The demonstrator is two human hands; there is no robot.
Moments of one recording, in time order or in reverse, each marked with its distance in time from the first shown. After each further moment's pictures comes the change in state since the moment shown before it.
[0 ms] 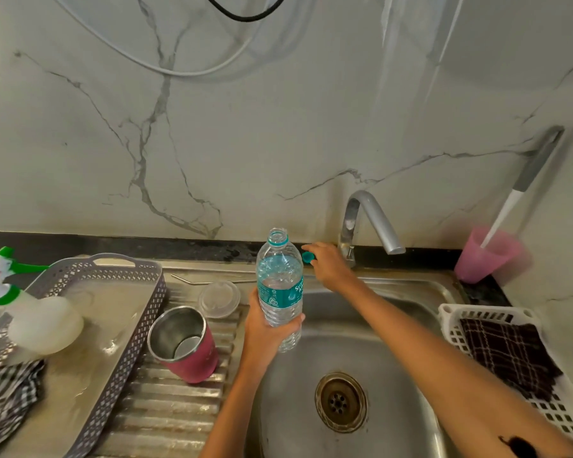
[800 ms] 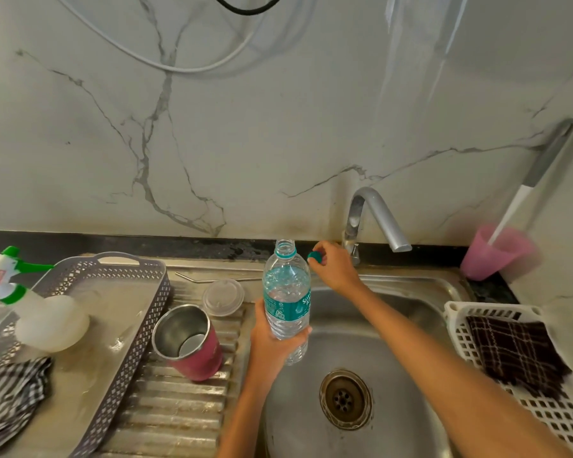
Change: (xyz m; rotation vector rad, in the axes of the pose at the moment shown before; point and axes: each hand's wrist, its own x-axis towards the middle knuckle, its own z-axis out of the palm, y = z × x) left_hand -0.019 -0.013 0.000 -0.048 -0.030 -0.012; right_hand -0.006 0.005 0.009 0.236 0.138 0.099
